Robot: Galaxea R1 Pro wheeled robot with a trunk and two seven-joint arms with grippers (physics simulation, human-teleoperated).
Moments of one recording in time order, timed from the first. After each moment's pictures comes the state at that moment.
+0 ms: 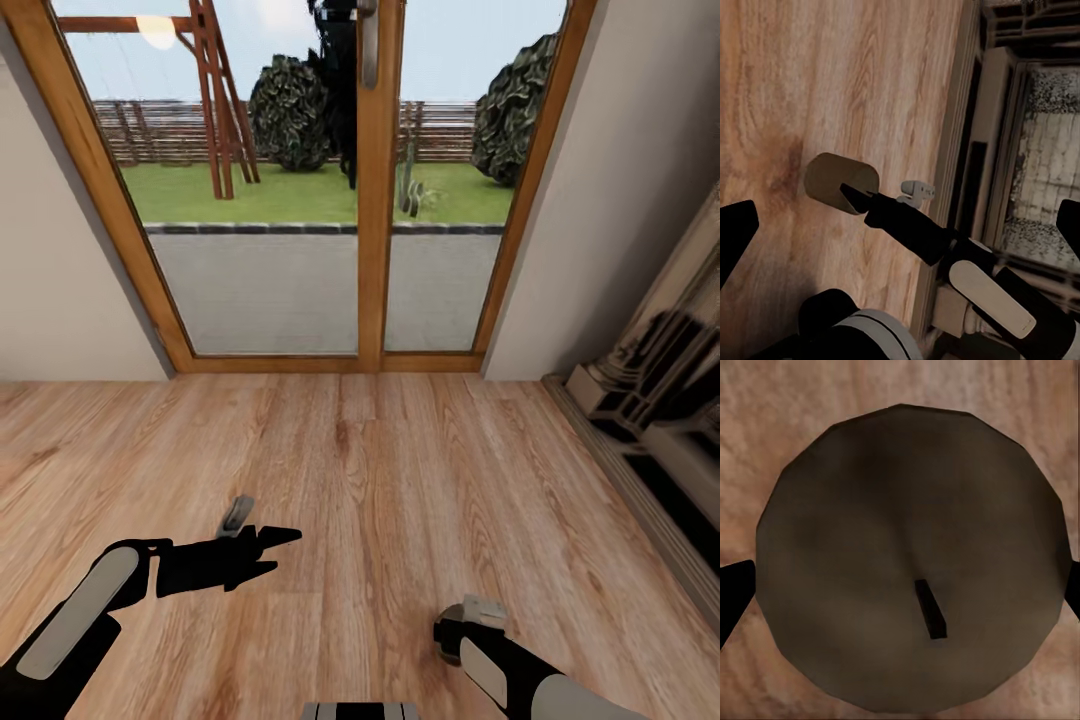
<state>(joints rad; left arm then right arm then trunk) -0.35 0.34 -0.22 -1.46 1.59 0.99 0.21 -0.61 0.00 0.77 -0.28 -0.94 0.15 -0.31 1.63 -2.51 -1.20</state>
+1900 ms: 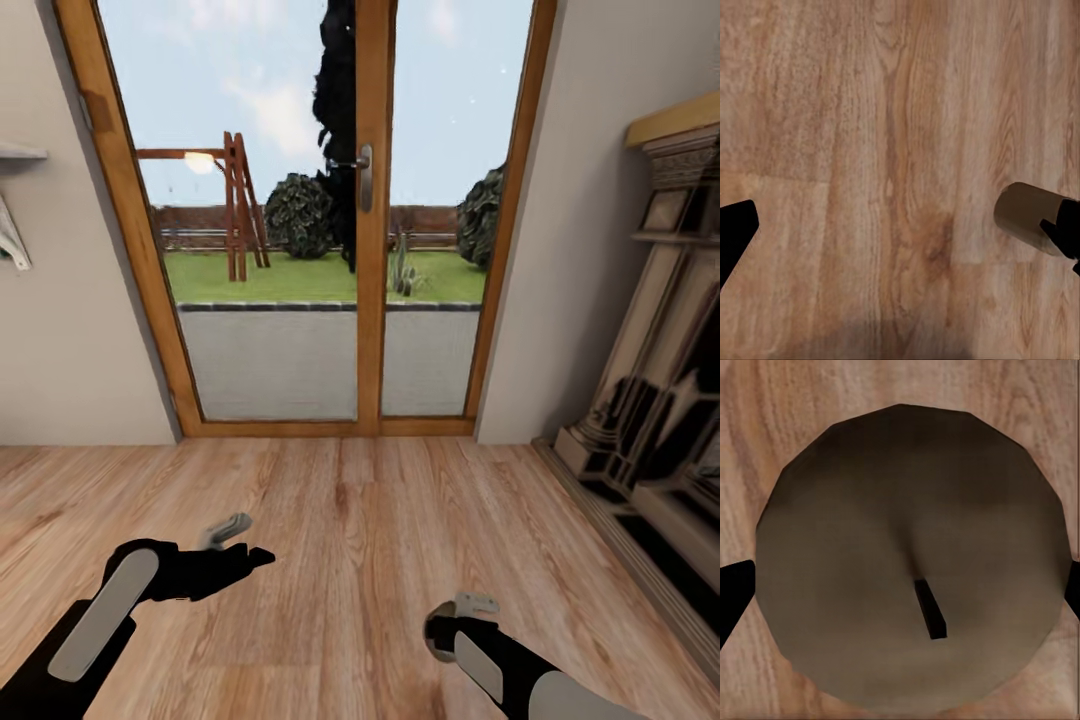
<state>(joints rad) -0.35 0.28 -0.20 -1.45 1.26 0.98 0.53 -0.61 0.00 0.77 -0.32 -0.94 0.19 -0.31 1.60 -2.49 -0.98</state>
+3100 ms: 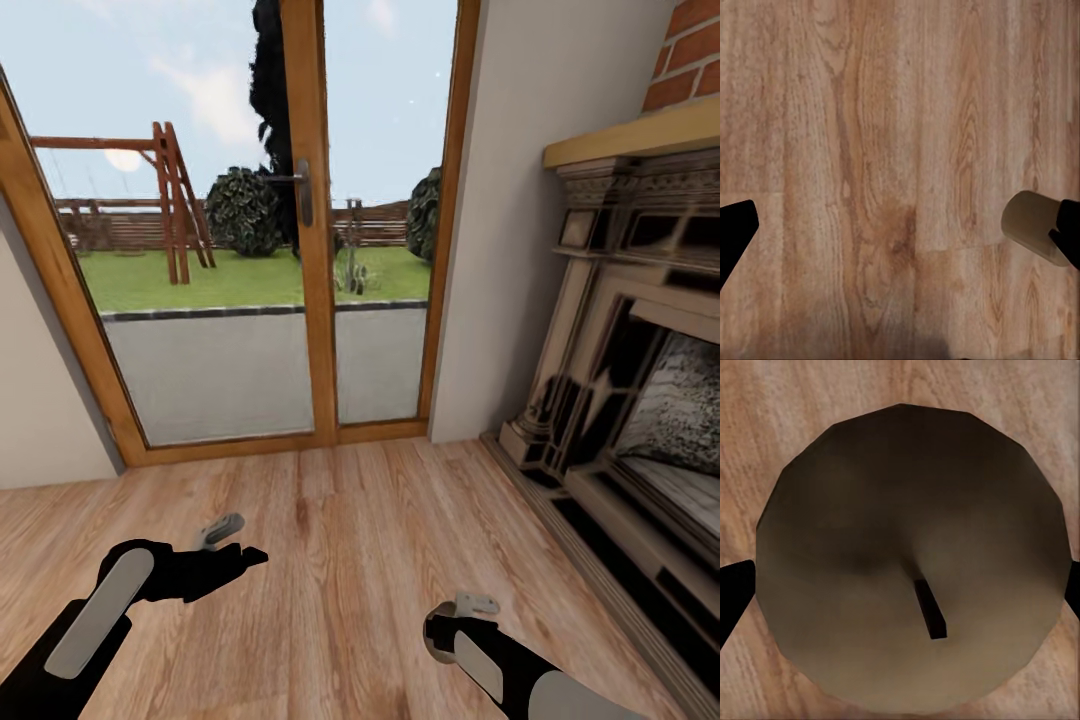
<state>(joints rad) -0.35 0.28 -0.17 -1.42 1.26 0.98 0.53 -0.61 0.00 0.77 -0.32 -0.95 0.19 -0.31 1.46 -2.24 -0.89</state>
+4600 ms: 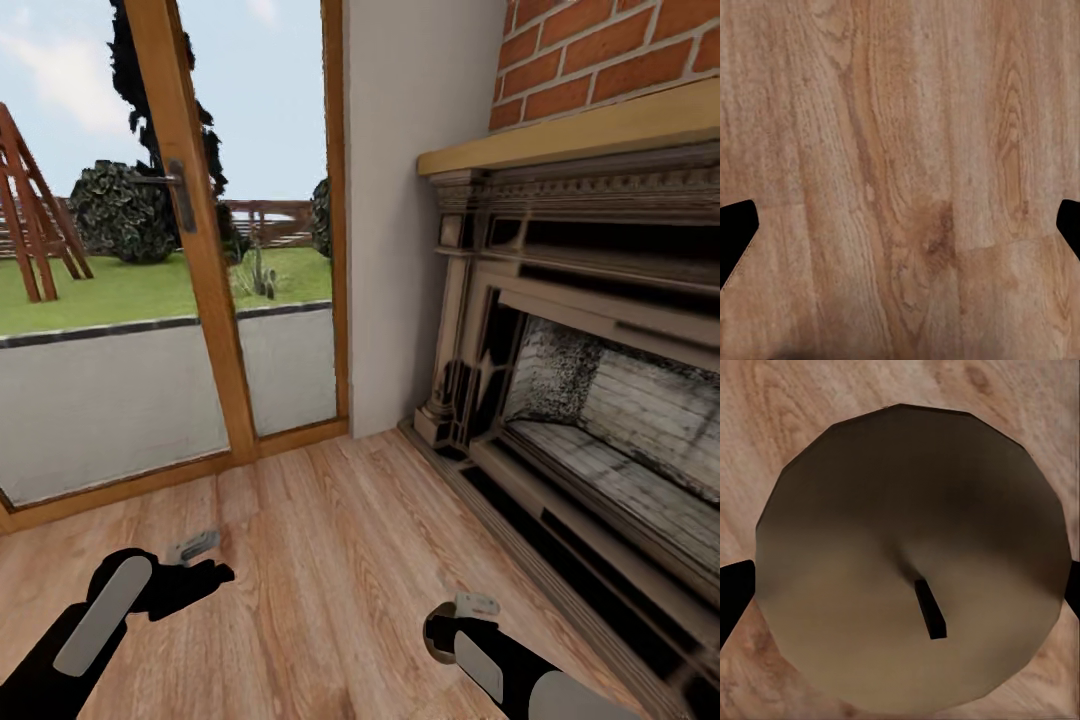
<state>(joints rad) -0.36 0.28 -0.12 -1.30 1.12 0.94 0.62 -0.61 0.00 0.77 -0.32 -0.95 0.19 -0.31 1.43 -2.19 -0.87</state>
